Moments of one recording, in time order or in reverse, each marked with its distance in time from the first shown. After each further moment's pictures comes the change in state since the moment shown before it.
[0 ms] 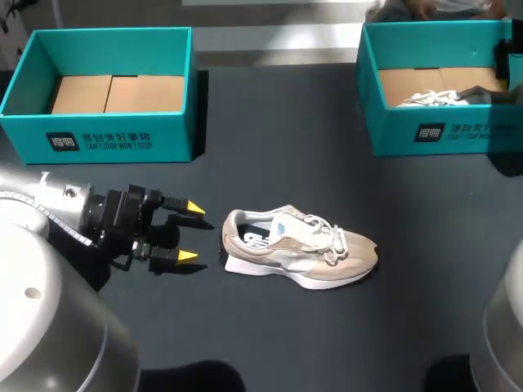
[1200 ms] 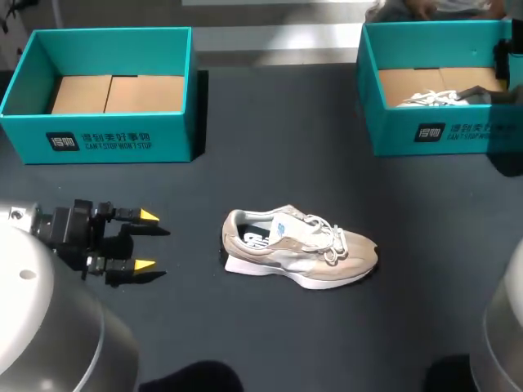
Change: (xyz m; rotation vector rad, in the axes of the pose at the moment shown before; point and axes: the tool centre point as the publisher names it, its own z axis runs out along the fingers) left arm 0.021 0.032 -0.075 0.042 -0.117 -0.055; right arm 0.000 0.000 0.000 0.000 0.000 0.000
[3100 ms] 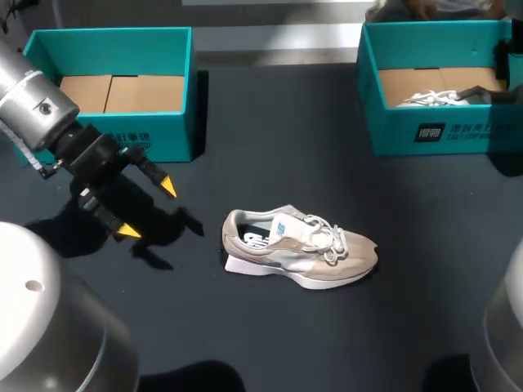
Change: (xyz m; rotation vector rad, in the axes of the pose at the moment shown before) left arm 0.006 -0.105 -0.014 -0.279 0.515 0.333; right arm 0.000 0.000 0.000 0.000 0.000 0.000
